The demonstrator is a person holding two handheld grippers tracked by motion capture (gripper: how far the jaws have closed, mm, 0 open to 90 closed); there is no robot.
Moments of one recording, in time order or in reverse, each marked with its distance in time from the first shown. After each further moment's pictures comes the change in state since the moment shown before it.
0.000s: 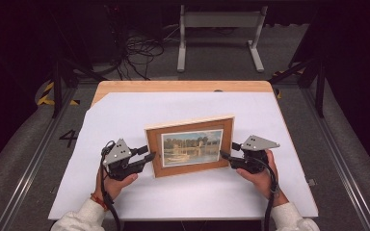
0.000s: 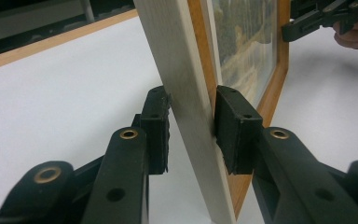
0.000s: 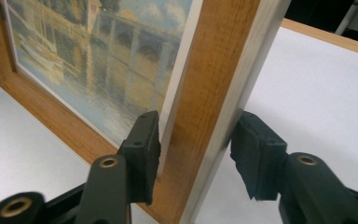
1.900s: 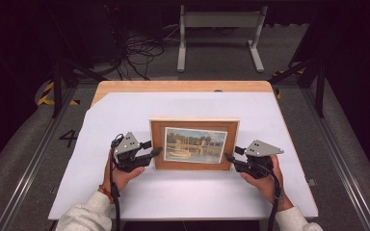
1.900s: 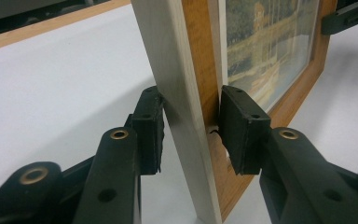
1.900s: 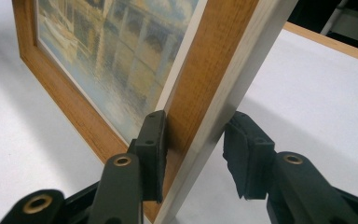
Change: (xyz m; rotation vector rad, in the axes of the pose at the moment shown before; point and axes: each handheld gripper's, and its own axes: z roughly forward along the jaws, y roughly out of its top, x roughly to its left) left arm 0.011 0.002 0.028 0.048 -0.005 -0.034; right arm 0.006 -0.007 -0.014 0.015 -0.048 -0.039
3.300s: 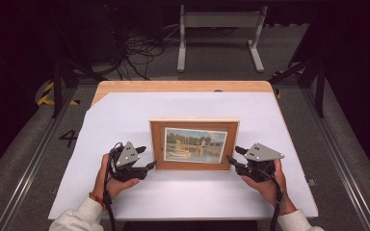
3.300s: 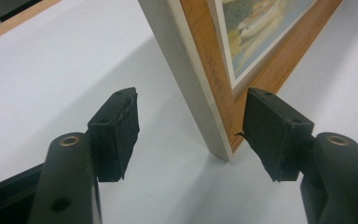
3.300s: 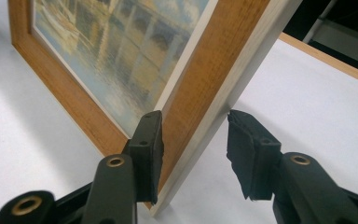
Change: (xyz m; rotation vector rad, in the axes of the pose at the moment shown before) left arm -0.013 -0.014 -0.016 0.152 0.080 0.157; right arm 0.010 0.003 -0.012 0.015 -0.056 -0.071
